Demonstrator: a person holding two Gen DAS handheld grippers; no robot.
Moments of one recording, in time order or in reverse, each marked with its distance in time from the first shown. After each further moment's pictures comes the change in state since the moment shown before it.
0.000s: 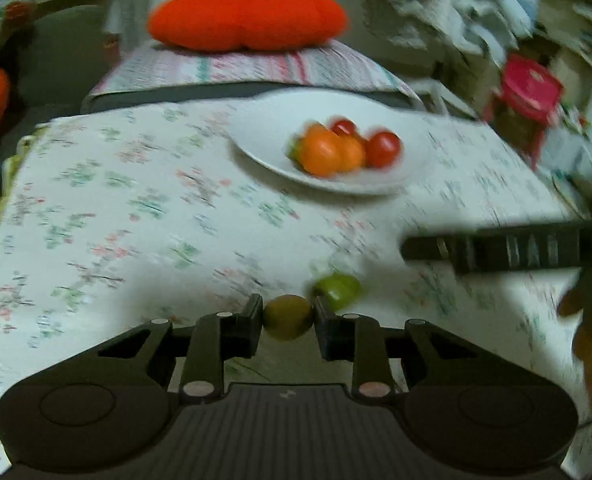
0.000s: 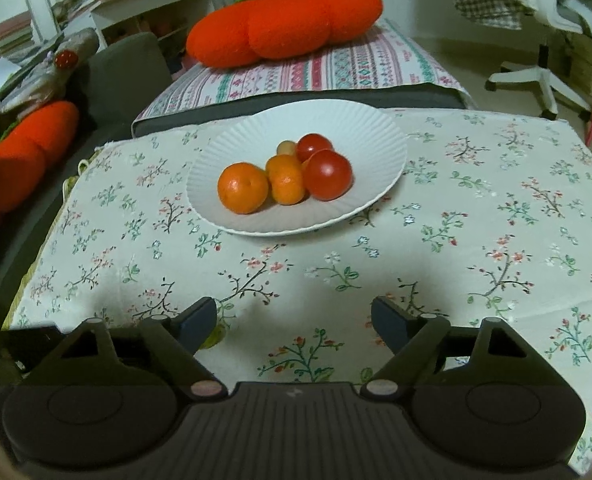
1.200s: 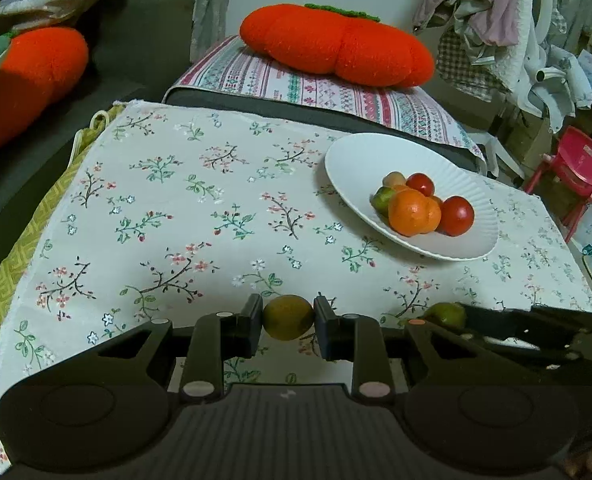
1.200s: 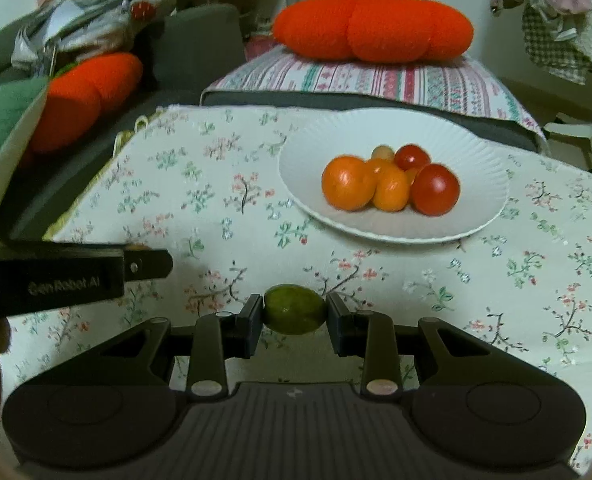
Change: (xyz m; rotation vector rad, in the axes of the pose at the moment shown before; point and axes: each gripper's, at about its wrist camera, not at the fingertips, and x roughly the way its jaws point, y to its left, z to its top) left arm -0.012 0.041 0.014 -0.186 -0.032 0.067; right arm 0.012 0.054 -0.006 -0.191 -0.021 0.062
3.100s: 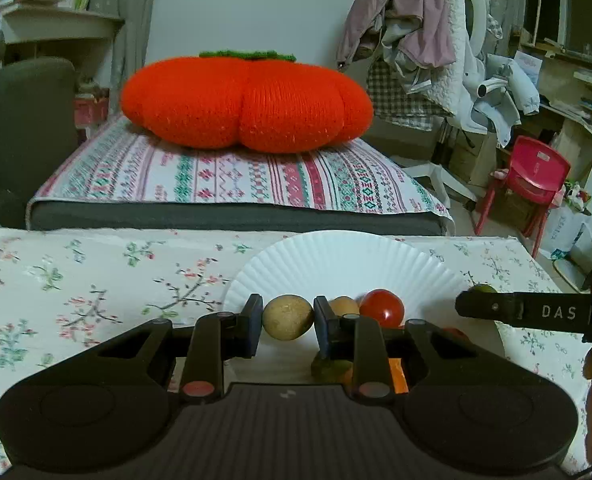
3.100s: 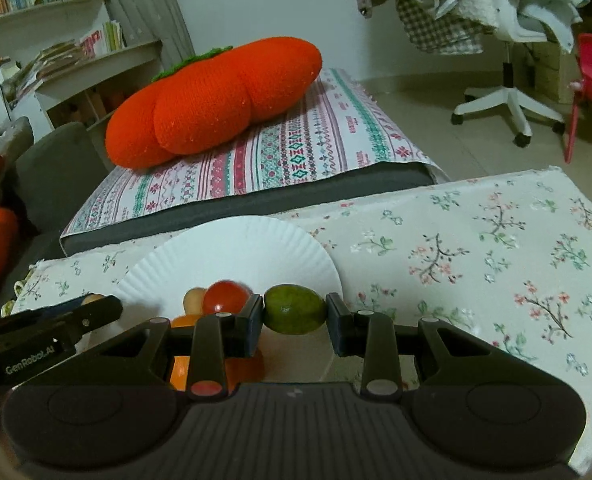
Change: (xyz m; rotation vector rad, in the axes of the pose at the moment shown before) left arm 0.106 -0.053 0.085 0.164 -0.171 -0.176; right arm 0.035 -0.126 0.061 0.318 -0.161 -0.135
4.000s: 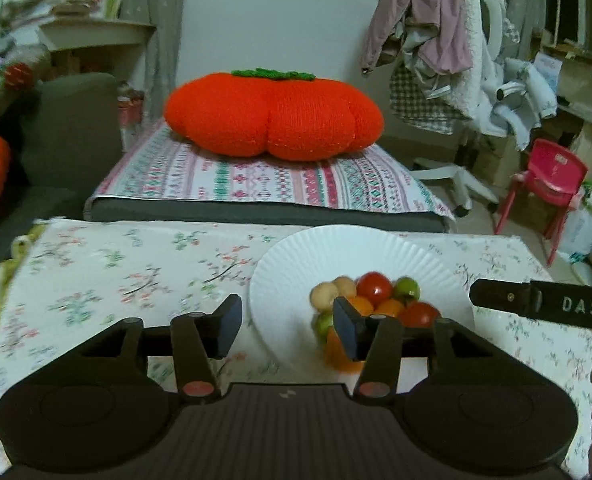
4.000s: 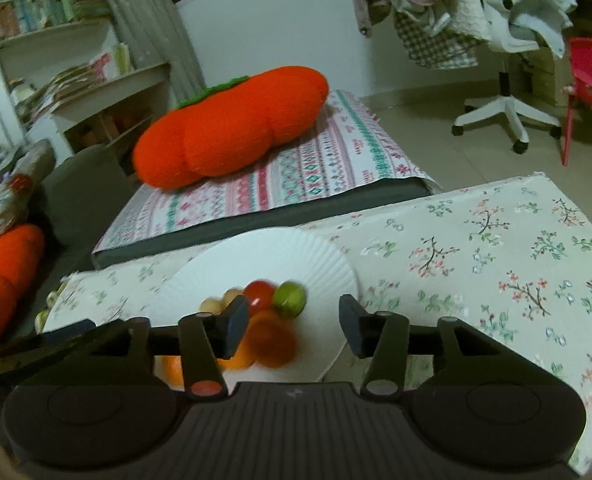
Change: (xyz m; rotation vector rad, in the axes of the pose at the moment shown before) left arm -0.077 -0.019 -0.007 -0.015 0.006 0.128; right arm -0.055 0.017 -0.008 0.015 -0.046 0.029
